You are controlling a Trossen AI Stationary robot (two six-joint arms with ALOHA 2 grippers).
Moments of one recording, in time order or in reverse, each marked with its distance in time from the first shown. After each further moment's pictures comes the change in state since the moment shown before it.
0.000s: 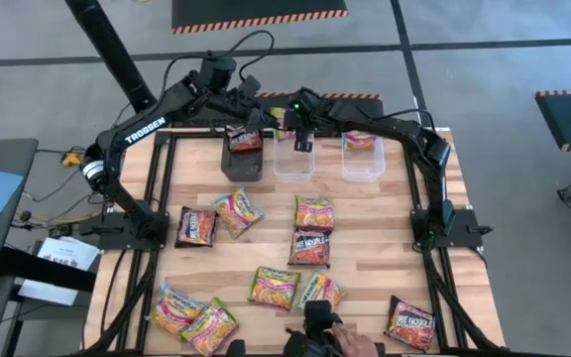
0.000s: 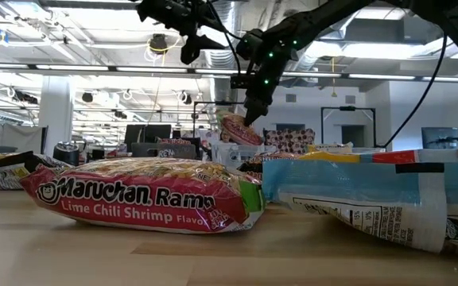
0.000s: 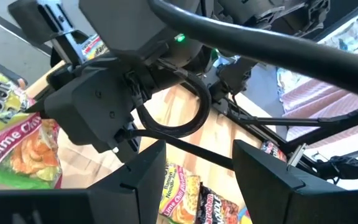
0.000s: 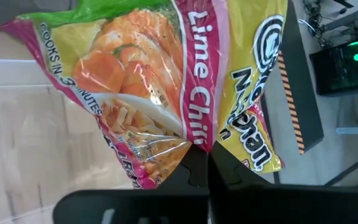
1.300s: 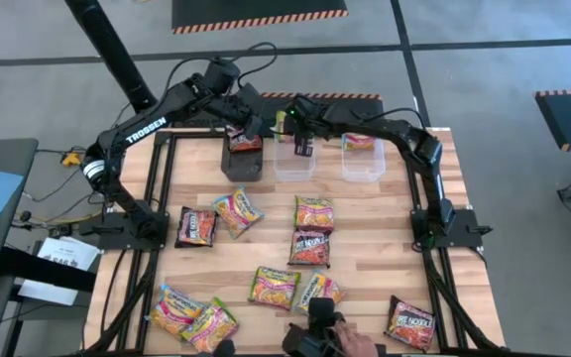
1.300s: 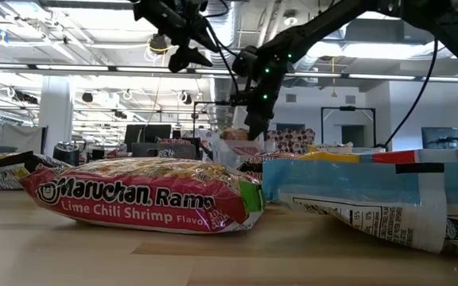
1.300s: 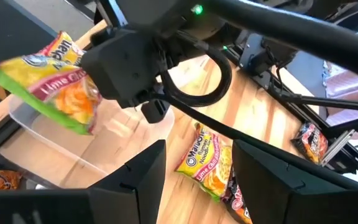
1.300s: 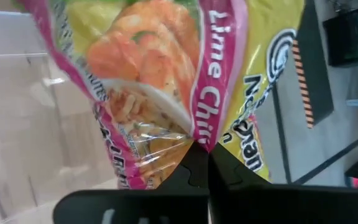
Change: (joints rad) left arm -0.005 0.001 0.001 -0.197 -0.131 0.085; right arm -0.011 0.077 -0.001 -0.040 0.063 0.049
